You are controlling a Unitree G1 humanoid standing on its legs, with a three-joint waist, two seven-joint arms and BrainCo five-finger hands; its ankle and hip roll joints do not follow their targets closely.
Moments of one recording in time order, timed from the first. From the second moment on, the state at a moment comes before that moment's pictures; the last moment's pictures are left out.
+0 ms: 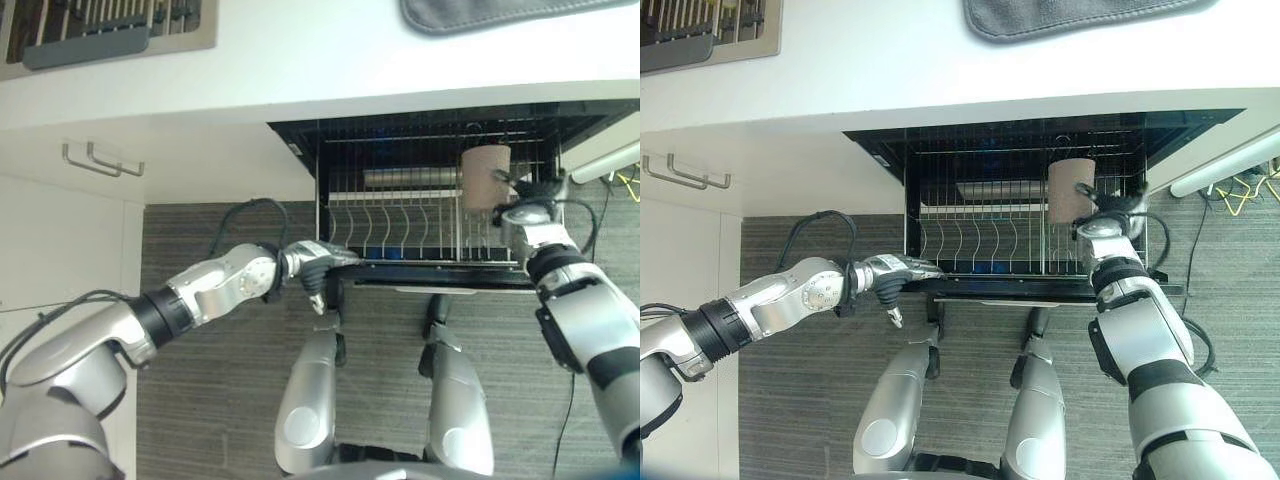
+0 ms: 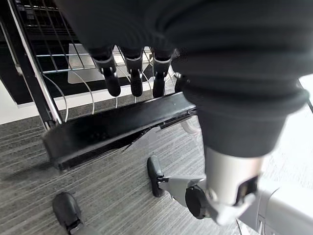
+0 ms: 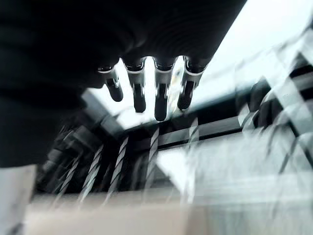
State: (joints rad) left arm -0.79 0.89 -1.03 0.12 0.26 -0.15 -0.26; right arm -1.06 -0.50 0.34 1.25 0.43 0.17 -0.82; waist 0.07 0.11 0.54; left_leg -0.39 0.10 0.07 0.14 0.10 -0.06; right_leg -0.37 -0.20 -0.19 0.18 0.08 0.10
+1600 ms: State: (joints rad) left arm 0.16 0.50 -0.16 -0.20 -0.26 -0.36 0.12; right arm 0.19 -0.41 0.20 -0.36 0.51 -0.23 -0.29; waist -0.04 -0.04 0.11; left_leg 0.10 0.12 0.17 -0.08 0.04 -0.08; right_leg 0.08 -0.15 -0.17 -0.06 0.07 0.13
